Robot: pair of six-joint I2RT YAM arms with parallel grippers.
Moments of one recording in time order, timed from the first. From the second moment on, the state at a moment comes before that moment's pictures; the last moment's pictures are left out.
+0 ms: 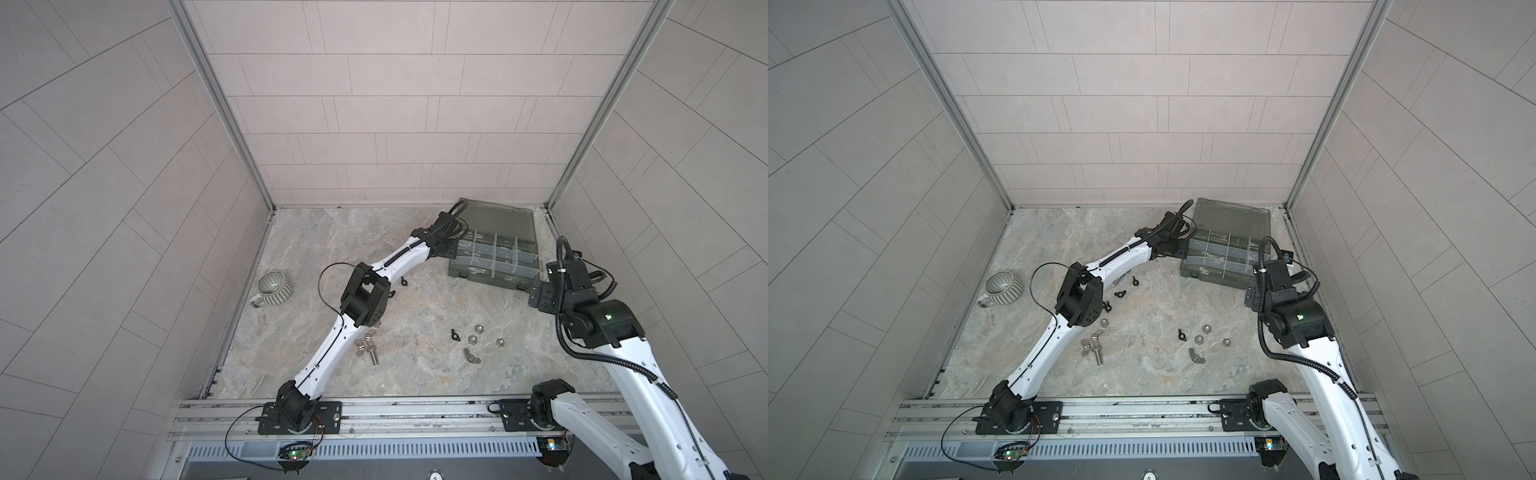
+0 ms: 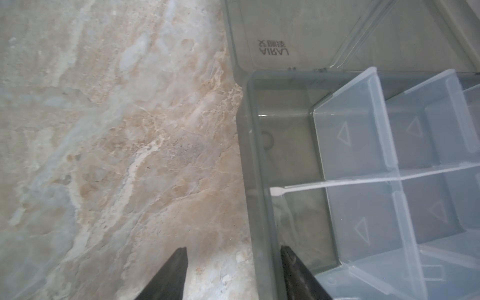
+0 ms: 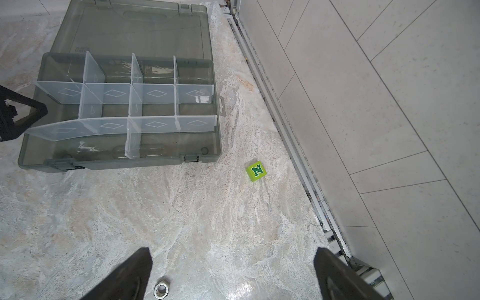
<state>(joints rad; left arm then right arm) -0.70 2.65 2.42 -0.63 -0.03 -0.39 0.16 0.83 1.01 -1.09 0.51 0.36</state>
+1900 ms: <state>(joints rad) -0.62 2.19 1.74 -0.59 -0.19 -0.45 0.16 0.92 0.98 -1.11 0.42 0.36</state>
